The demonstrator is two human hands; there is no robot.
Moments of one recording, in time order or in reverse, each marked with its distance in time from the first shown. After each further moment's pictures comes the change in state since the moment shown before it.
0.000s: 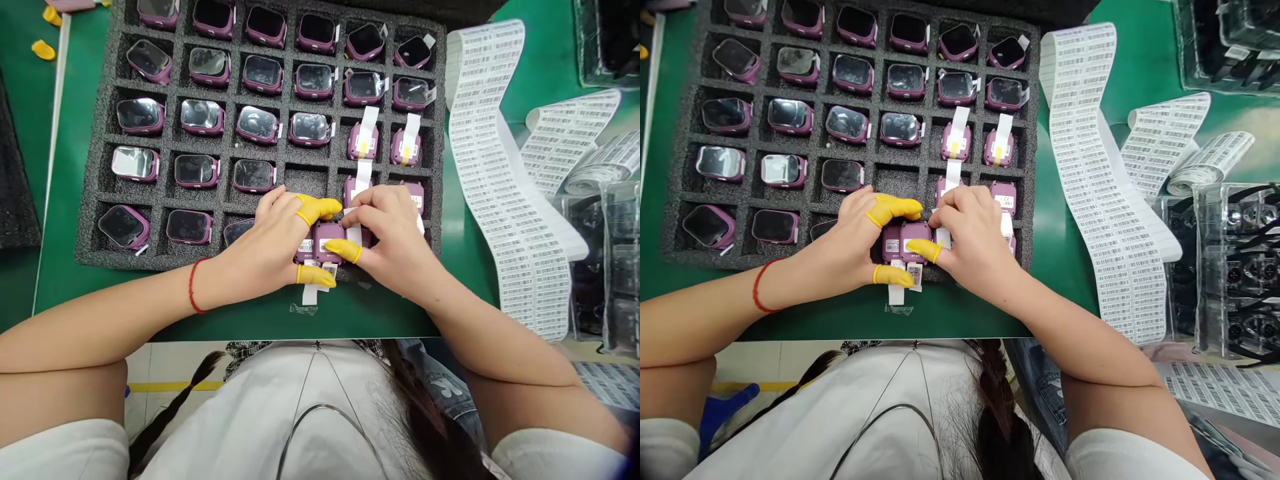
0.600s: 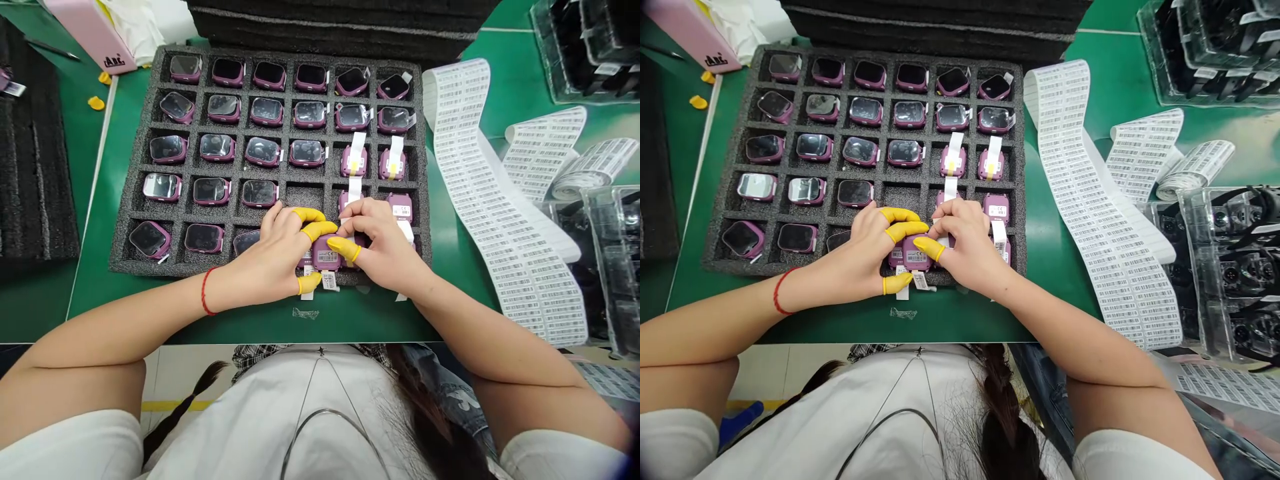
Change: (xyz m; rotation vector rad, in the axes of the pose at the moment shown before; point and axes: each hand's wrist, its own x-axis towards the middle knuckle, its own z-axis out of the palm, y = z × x) left_hand -0.001 0.009 -0.005 0.101 -0.139 -0.047; right_hand 0.003 0.001 0.008 0.258 0.023 0.094
